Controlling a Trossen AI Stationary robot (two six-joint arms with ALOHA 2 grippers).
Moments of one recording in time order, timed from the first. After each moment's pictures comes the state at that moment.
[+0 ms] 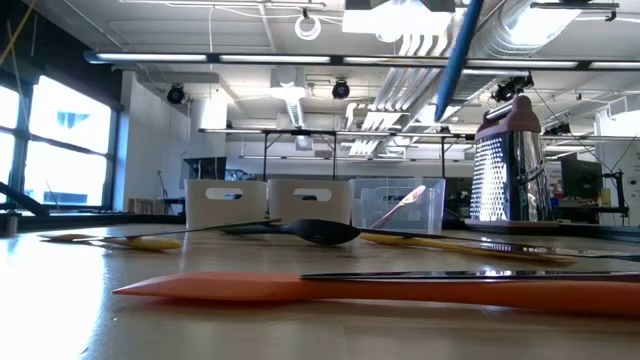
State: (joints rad) left arm -0.52 2.25 2.34 -0.86 -0.92 -0.19; right arm 0.79 1.17 0.50 0.82 1.13 -0.47
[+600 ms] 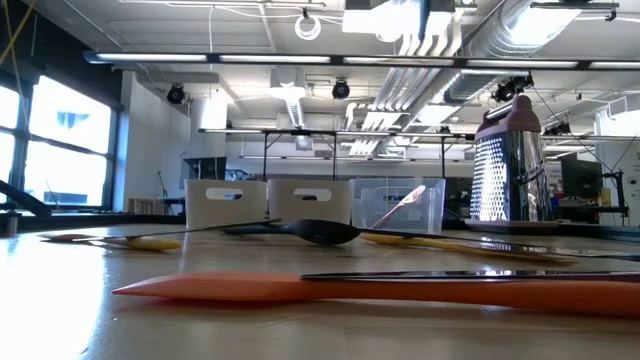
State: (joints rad) left arm -0.66 2.17 2.34 -1.49 -0.73 -0.80; right arm 0.59 1.18 0.89 0.60 1.17 -1.01
